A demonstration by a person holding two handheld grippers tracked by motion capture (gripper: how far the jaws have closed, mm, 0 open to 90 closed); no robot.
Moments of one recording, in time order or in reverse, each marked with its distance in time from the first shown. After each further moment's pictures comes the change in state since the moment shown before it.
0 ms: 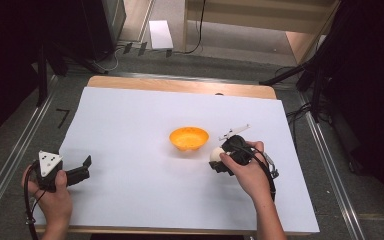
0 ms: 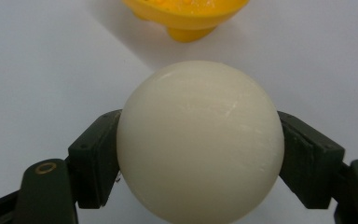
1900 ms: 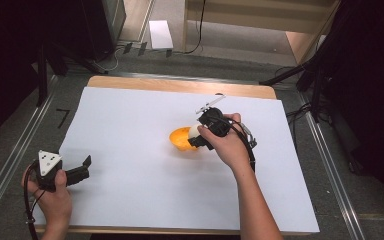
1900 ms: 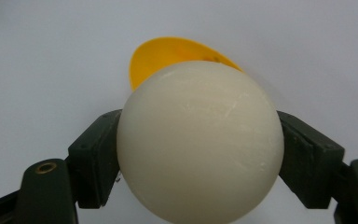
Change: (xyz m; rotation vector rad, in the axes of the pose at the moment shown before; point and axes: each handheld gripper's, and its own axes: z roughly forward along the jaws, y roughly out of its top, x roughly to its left) left arm 0.001 0.000 0.001 0.009 -0.005 -0.014; right arm 0.014 0.089 0.007 -0.016 0.070 -0.075
